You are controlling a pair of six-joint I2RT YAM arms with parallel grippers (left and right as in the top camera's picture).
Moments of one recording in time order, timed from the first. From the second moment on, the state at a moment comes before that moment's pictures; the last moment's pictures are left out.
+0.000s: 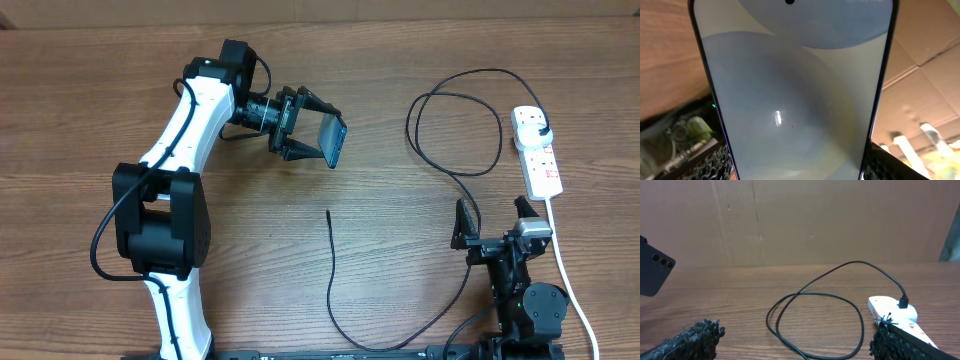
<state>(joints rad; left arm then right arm) -0.18 2.14 1.78 -1.15 1.27 -0.88 -0.04 0.01 0.02 -0.03 -0.10 0.05</state>
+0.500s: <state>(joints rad) -0.14 2.14 1.78 -1.15 1.37 -0.91 -0.04 0.01 0.02 -0.03 -0.10 0.05</state>
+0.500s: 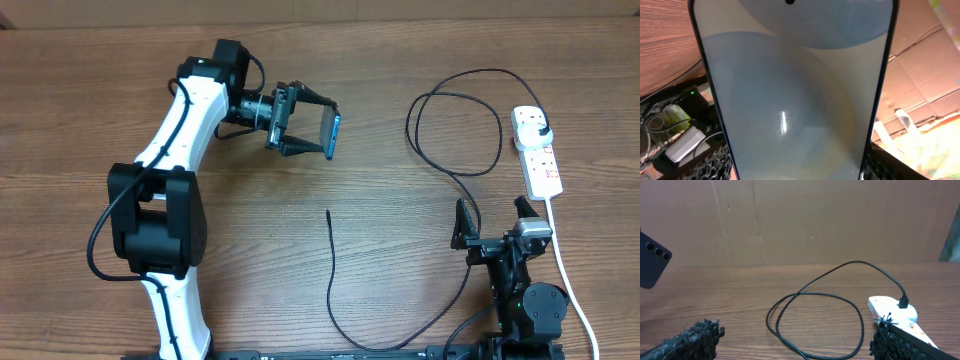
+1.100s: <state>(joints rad) -0.12 2.14 1.78 -1.15 1.38 -0.94 -0.04 0.01 0.02 -0.03 -0.10 0.05</state>
